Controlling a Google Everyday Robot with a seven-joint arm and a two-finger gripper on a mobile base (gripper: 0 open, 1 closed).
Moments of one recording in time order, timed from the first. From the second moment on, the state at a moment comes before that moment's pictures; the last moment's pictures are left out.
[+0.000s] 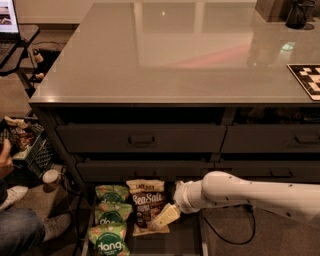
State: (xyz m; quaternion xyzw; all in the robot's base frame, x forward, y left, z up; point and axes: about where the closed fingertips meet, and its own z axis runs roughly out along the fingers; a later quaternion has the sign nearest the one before) arm 0.475 -0.028 0.484 -0.45 0.82 0.24 0.25
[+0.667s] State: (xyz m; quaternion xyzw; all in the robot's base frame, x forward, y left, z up) arm 0.509 -0.028 0.412 -0.42 0.83 0.23 0.26
